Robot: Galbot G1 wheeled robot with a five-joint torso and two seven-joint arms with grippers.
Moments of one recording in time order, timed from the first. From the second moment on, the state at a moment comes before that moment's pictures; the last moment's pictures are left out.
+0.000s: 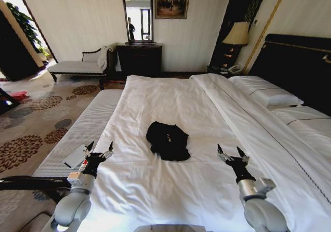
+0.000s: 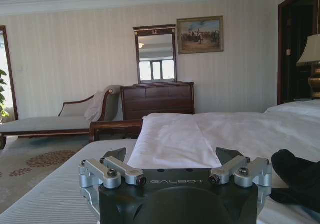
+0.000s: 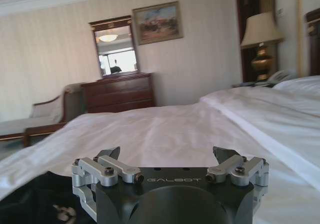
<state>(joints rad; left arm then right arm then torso) 1.66 -1.05 -0.64 -2.14 -0.44 -0.04 -0.19 -1.66 1.06 0.78 2.21 0.73 -0.15 0.08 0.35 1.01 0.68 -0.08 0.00</state>
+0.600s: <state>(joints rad) 1.59 -1.01 -0.54 -2.09 -0.47 -0.02 -0.20 -1.10 0.60 0.42 1.85 1.37 -0.33 0.05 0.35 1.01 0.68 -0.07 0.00</state>
